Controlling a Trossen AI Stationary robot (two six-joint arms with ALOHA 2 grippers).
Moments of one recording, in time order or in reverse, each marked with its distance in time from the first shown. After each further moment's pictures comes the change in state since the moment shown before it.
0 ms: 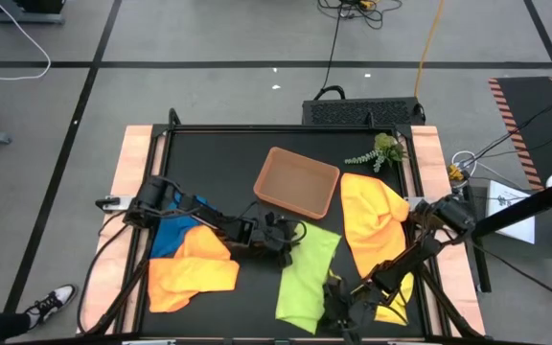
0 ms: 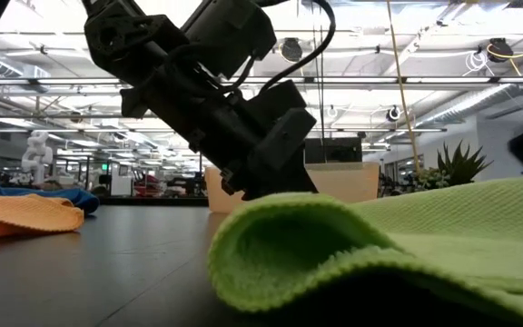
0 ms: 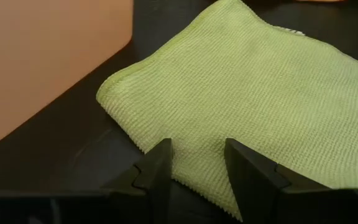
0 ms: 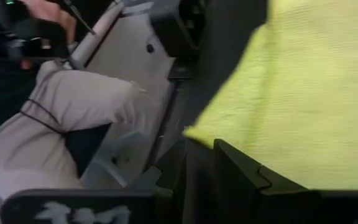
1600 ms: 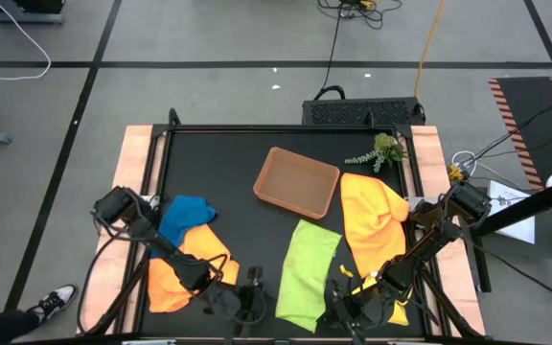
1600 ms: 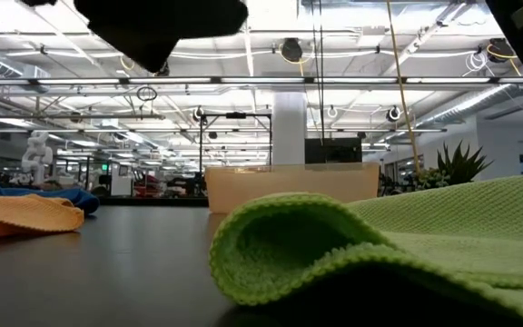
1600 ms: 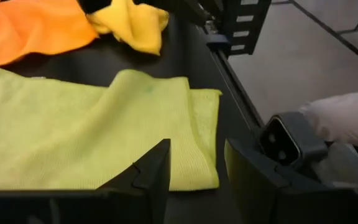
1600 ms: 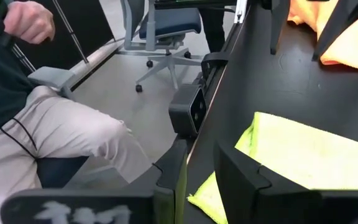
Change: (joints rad) left arm -0.470 -0.198 -0.001 -0.036 -0.079 0.118; right arm 0.028 -0.182 -0.001 -0.033 0.174 -0.237
